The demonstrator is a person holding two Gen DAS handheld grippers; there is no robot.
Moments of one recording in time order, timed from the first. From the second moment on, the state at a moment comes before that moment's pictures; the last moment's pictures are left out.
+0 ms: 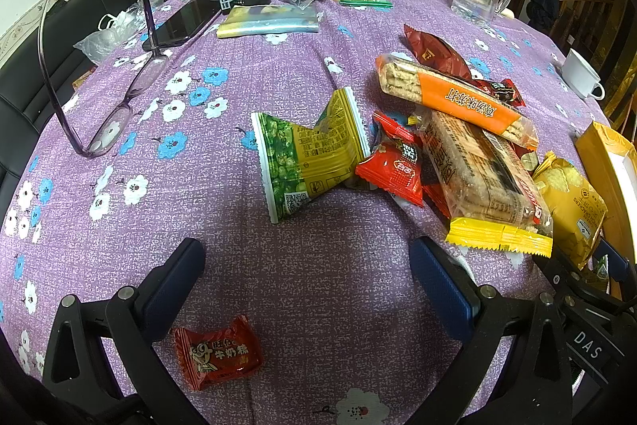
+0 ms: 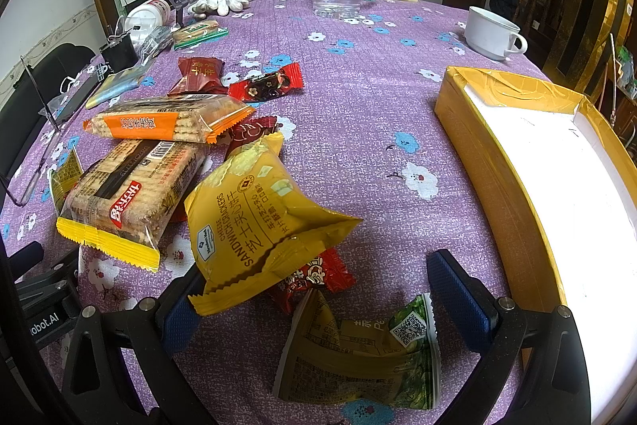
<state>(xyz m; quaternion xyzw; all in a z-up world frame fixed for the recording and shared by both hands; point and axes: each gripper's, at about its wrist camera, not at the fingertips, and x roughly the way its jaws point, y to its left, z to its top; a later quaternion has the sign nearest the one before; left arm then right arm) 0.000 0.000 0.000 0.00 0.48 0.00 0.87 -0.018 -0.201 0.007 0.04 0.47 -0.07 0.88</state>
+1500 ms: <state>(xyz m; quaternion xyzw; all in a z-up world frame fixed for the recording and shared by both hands) 0.009 -0.003 -0.003 0.00 0.48 0.01 0.88 -0.018 -0.201 0.007 0.04 0.47 -0.07 0.88</state>
